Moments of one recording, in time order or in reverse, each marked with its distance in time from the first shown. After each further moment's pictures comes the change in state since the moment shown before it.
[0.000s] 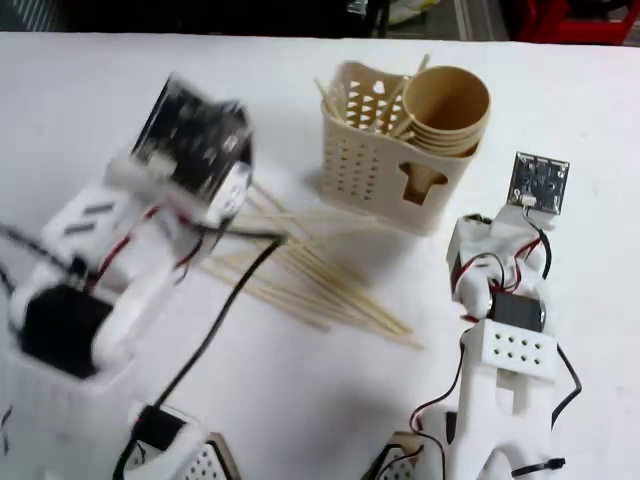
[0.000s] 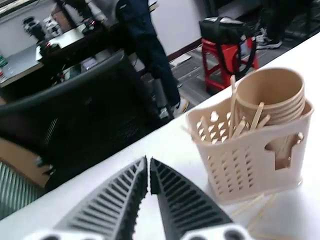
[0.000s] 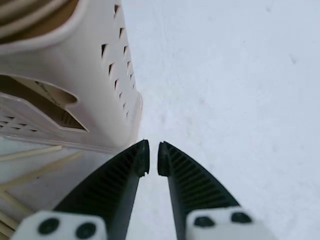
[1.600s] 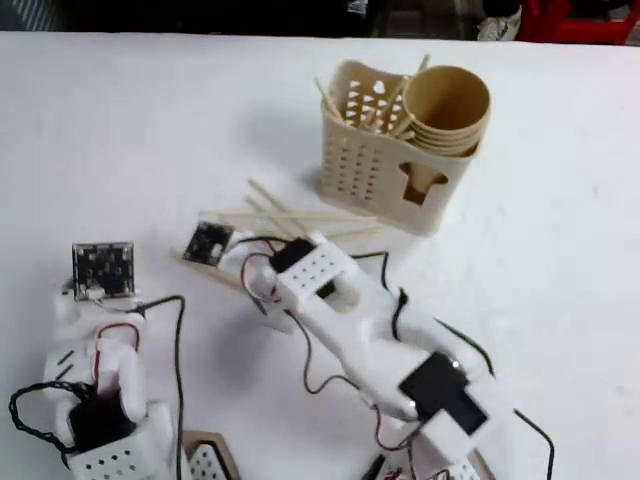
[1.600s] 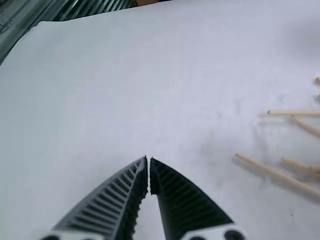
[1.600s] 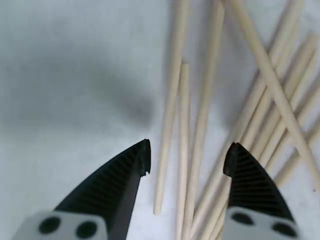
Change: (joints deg) left arm -42.2 -57.5 79.7 -9.8 0.0; right arm -54.0 50.8 -31.7 23.0 30.2
